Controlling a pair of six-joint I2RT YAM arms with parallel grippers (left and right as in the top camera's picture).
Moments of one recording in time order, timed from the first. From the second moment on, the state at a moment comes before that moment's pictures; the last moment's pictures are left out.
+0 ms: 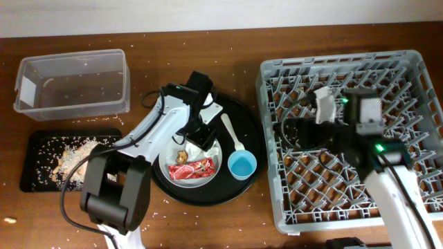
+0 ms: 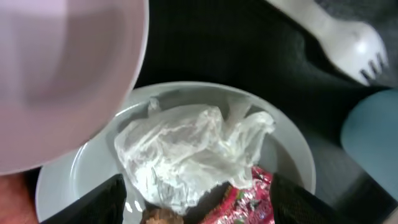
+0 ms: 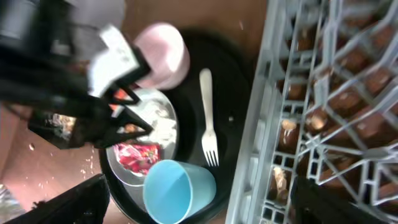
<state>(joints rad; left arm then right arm) -0.42 1.96 1.47 -1.02 0.11 0.21 0.04 1.17 1.00 -0.71 -0.58 0.14</state>
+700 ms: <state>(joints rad) -0.46 1.88 1.49 -1.01 0.04 0.19 0.01 0.92 1.00 -0.75 -0.55 0.12</state>
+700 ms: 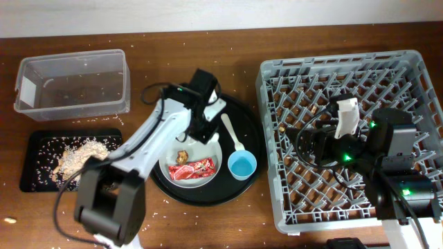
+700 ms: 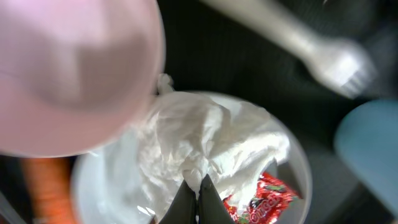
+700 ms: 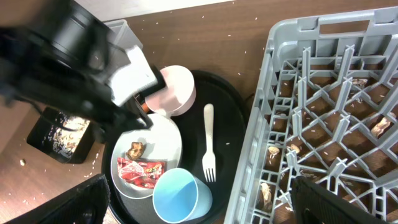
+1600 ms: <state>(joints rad) 0.14 1.86 1.60 -0.60 -0.08 0.03 0.01 0.92 1.00 -0.78 -0.54 0.12</state>
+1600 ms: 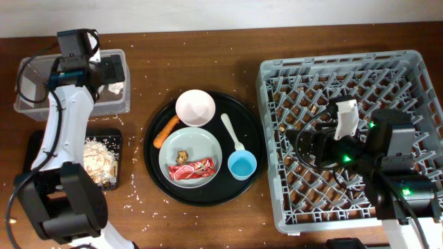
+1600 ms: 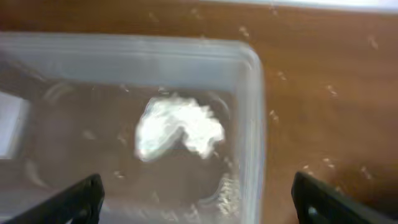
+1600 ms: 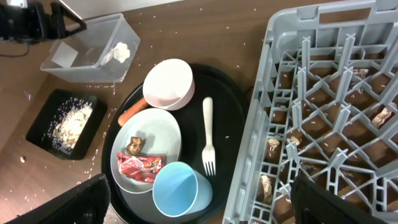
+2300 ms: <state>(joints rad) -0.35 1.70 1.18 -0.94 0.16 0.45 0.01 0.92 1.00 -0.80 -0.54 0.12</state>
